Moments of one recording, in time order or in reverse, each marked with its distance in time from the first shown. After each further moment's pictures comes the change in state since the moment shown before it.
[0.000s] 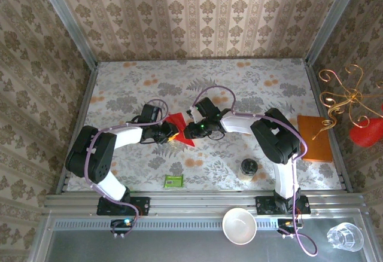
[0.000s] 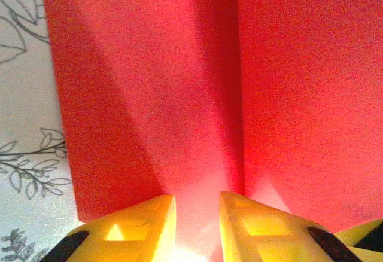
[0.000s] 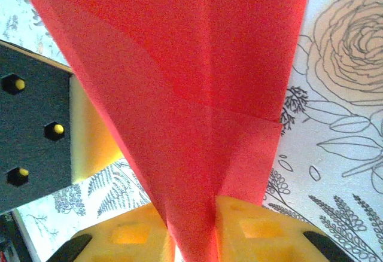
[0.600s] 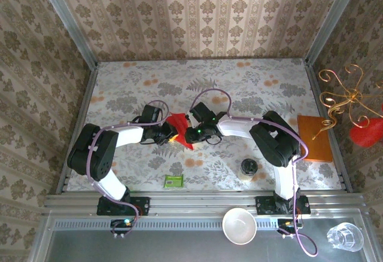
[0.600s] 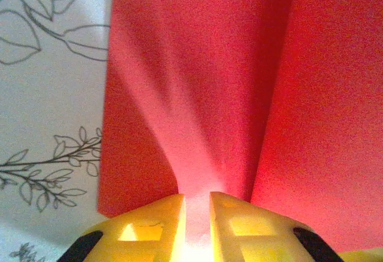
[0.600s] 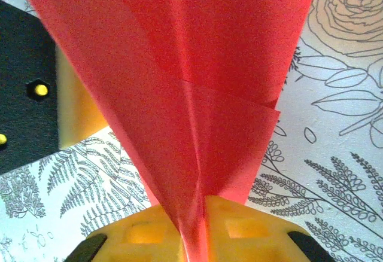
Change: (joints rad) left arm 0.000 0.023 0.000 0.003 -0.003 0.000; right arm 0.066 -0.018 0.000 -0.077 0.166 0.000
